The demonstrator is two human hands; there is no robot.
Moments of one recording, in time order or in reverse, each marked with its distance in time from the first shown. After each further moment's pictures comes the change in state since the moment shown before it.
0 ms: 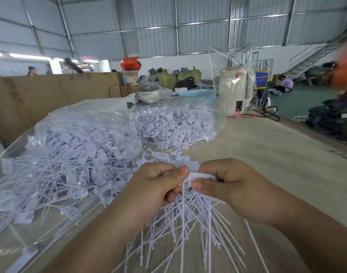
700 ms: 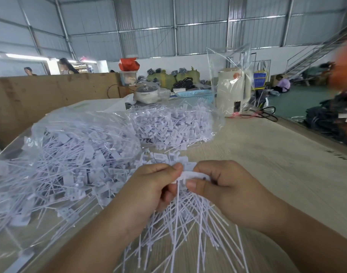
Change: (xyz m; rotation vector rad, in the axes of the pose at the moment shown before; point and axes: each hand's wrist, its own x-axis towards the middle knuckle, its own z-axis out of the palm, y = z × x) left_hand 0.001 0.003 0.003 -0.126 0.048 -0.109; right_hand 0.003 0.002 0.010 -0.080 0.118 -0.056
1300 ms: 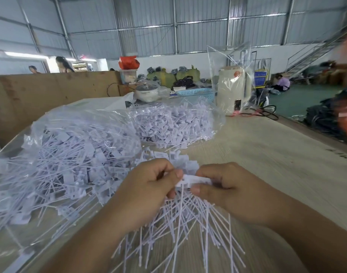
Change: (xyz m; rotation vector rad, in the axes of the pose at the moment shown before) left_hand -0.005 0.001 -0.008 0.491 0.040 0.198; right_hand -0.004 0.011 -0.008 -0.166 -0.130 0.053
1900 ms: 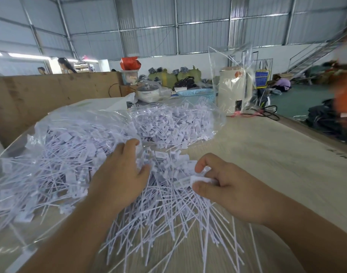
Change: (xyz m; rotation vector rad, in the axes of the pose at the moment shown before) left_hand 0.030 -0.046 -0.032 0.812 0.337 -0.011; right_hand 0.000 0.006 0.000 0.064 0.021 0.096
